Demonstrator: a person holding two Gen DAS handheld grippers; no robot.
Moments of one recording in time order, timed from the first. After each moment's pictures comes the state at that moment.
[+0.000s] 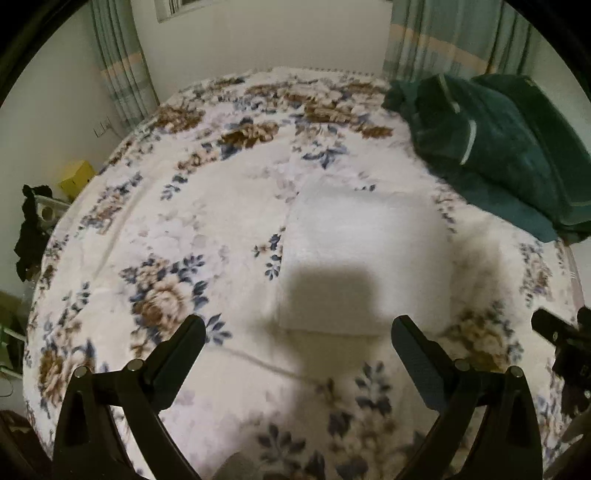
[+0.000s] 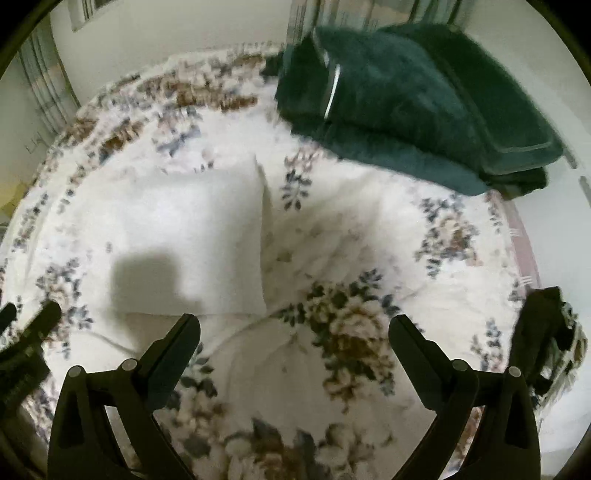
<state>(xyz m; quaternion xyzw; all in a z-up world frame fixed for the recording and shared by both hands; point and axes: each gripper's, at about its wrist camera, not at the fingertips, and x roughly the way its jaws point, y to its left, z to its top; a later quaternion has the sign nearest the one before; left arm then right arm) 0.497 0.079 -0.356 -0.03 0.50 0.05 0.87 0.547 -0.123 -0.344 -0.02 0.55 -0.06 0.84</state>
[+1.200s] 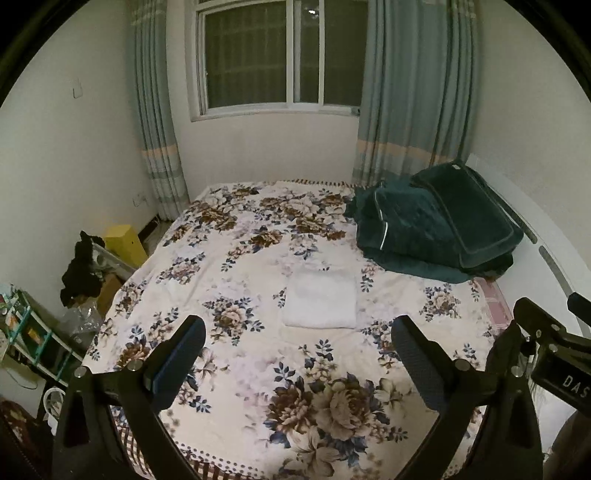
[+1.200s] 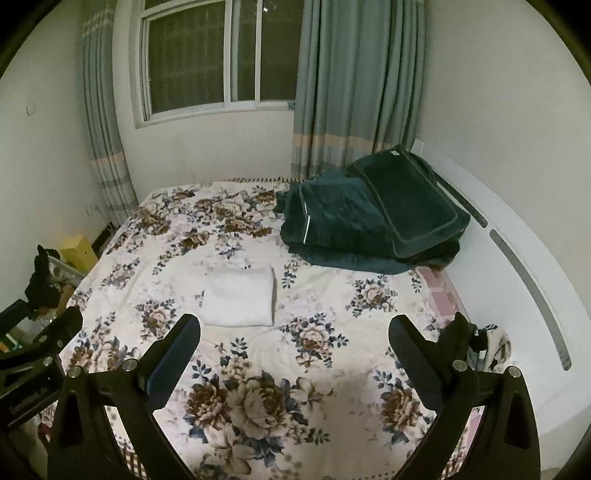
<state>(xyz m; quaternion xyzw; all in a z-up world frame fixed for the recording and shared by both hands) 0.189 0.045 -0.025 -0.03 0.35 0.05 0.94 0.139 -0.151 0.077 -0.02 0.35 -0.03 0.93</state>
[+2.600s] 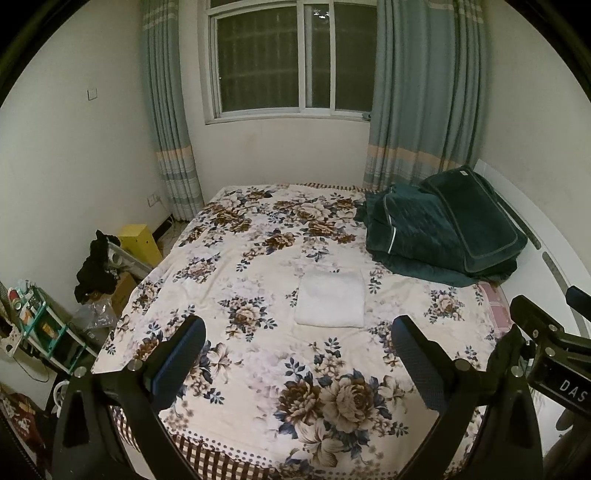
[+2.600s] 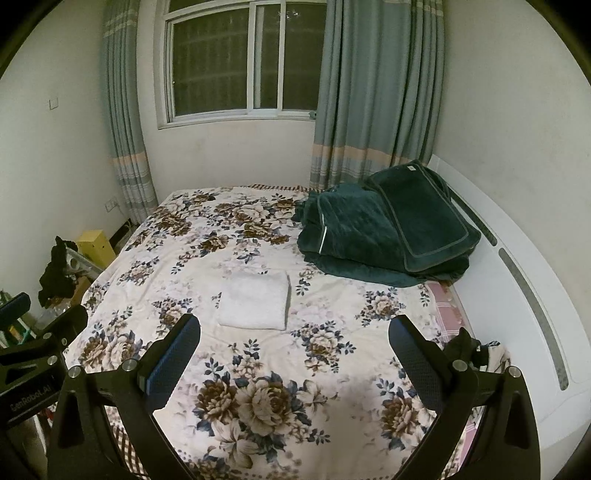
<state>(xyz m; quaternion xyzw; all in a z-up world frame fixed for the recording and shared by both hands) 0.162 0.039 0.002 -0.03 0.35 0.08 0.93 0.145 -0.154 0.121 -0.03 0.35 0.03 0.94</state>
